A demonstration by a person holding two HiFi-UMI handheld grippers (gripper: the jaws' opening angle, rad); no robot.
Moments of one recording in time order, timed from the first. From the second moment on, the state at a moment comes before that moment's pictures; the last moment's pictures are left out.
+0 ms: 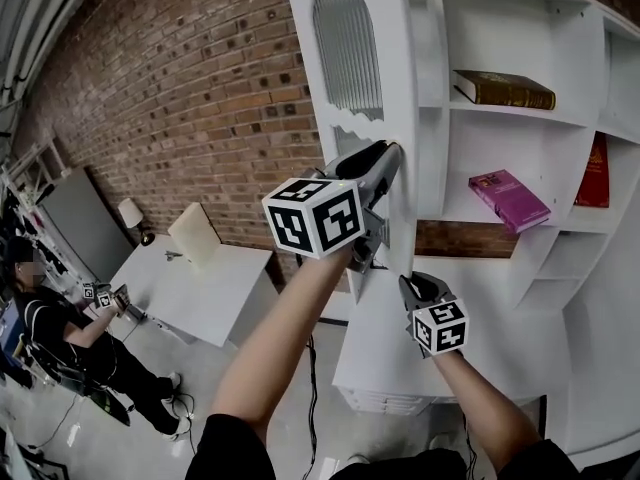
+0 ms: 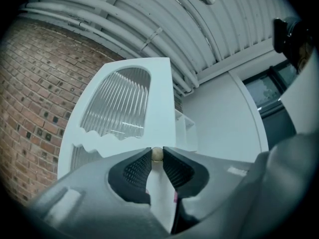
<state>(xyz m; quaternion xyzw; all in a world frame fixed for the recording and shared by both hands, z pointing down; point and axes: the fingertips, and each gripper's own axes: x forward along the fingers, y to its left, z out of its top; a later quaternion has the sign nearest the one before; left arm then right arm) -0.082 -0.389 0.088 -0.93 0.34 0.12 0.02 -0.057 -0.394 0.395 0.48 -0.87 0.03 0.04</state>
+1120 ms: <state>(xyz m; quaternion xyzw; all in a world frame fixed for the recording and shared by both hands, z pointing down) -0.130 -0.367 0.088 -0.95 0.28 0.15 0.02 -0.104 -0.365 0.396 0.48 -0.88 0.02 0.02</state>
